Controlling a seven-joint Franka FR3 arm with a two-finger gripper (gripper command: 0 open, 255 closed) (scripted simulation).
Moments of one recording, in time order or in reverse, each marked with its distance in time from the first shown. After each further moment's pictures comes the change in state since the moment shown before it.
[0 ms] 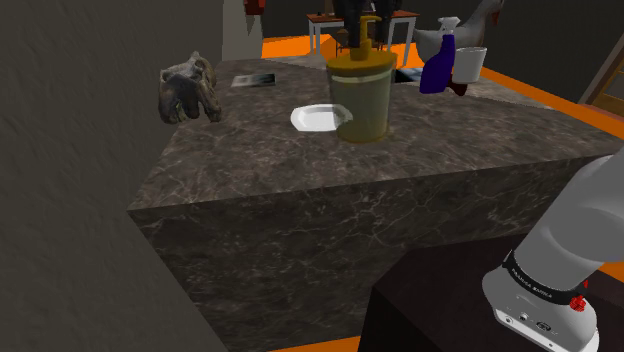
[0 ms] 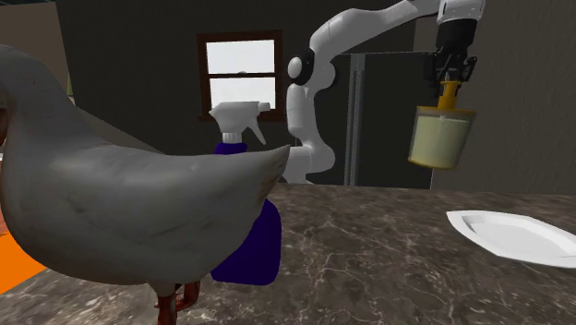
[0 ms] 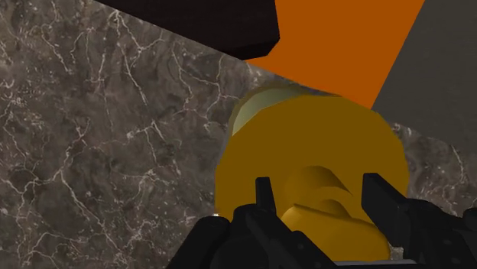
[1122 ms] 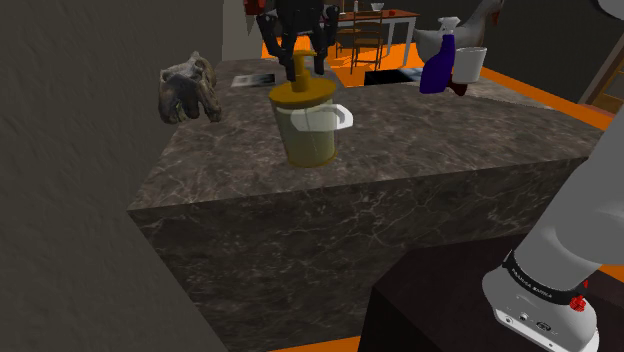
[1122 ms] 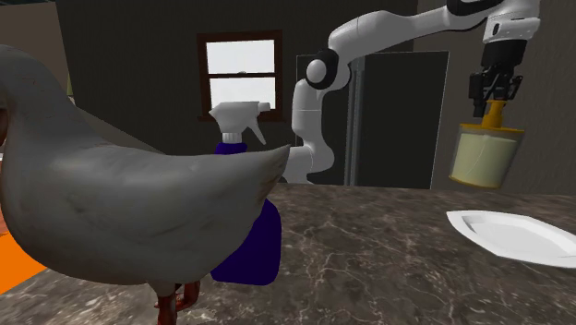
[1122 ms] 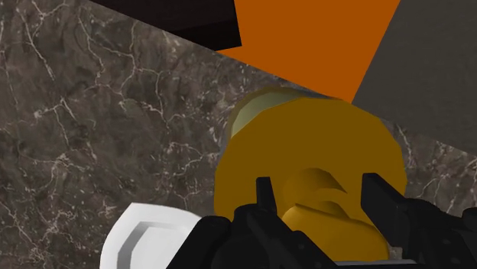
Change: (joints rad) arm 0.085 0.277 0.140 0.161 -0.098 0.098 0.210
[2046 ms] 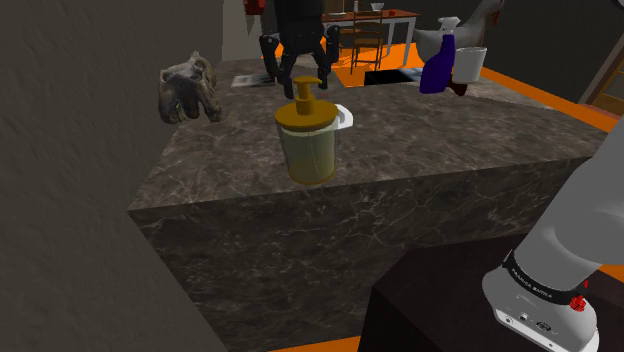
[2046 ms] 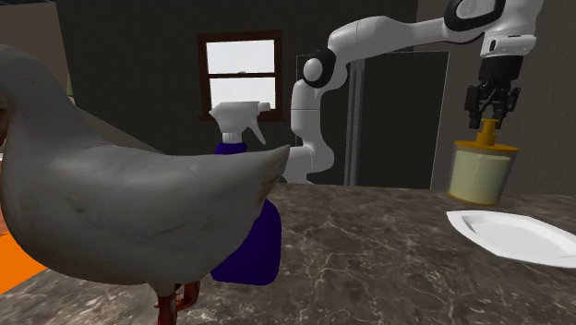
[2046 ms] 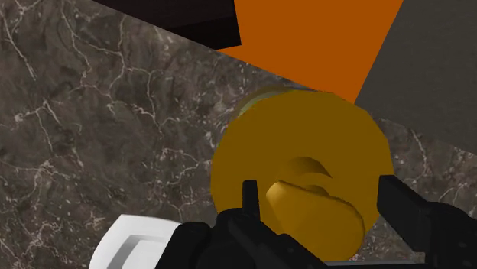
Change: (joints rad) arm -0.012 -0.048 -0.009 -0.141 0.023 0.099 -0.019
